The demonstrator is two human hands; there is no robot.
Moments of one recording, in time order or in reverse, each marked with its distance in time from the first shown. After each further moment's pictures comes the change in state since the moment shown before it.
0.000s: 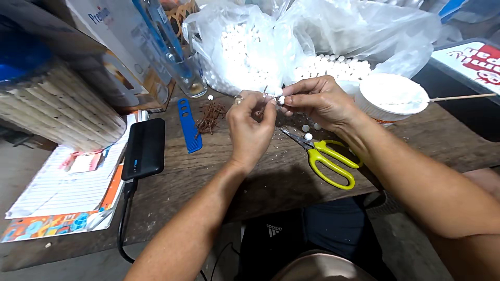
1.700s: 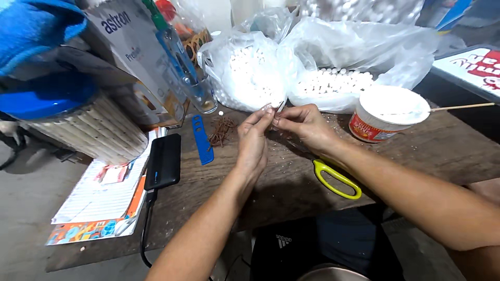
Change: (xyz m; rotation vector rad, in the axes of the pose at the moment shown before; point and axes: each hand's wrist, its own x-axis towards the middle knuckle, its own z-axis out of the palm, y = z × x) left_hand 0.009 0.014 -0.001 -0.657 -0.003 -0.718; right_hand -0.004 0.024 0.028 -0.206 0.027 -0.170
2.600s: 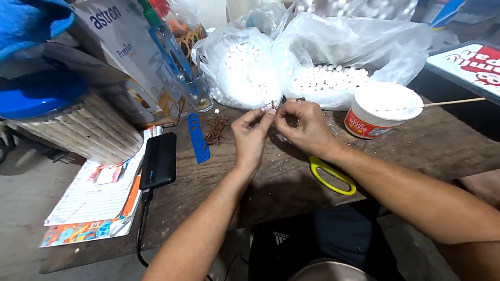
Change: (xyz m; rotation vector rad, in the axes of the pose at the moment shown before) left_hand 0.001 -0.012 -0.005 0.290 -0.023 0.305; right_hand -0.003 0.007 -0.006 -0.681 0.093 -0.425
